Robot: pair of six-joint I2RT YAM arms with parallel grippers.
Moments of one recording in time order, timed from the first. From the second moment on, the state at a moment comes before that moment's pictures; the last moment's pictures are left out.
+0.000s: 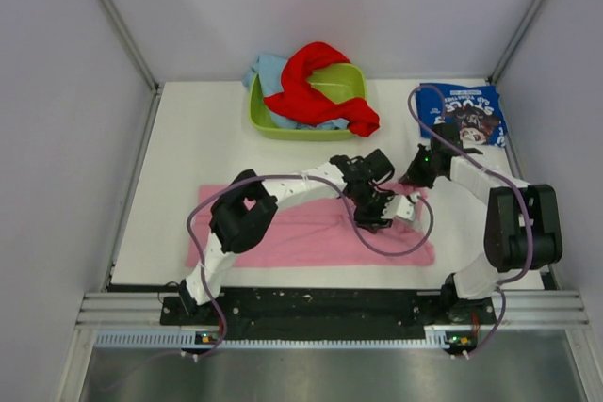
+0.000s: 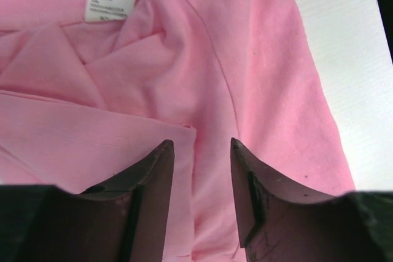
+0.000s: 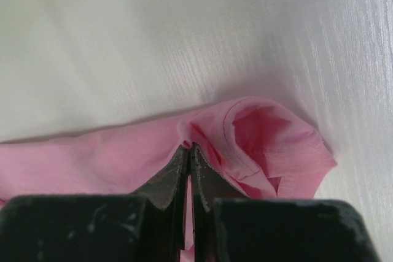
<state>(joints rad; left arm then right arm) -1.00 2.16 1.70 -0.68 0.55 0.84 0.08 1.58 0.92 -0.38 -0.21 0.60</state>
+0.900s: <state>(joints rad) -1.01 2.24 1.76 -0.64 0.51 0.78 0.08 1.53 0.91 -0.38 -0.21 0.58</state>
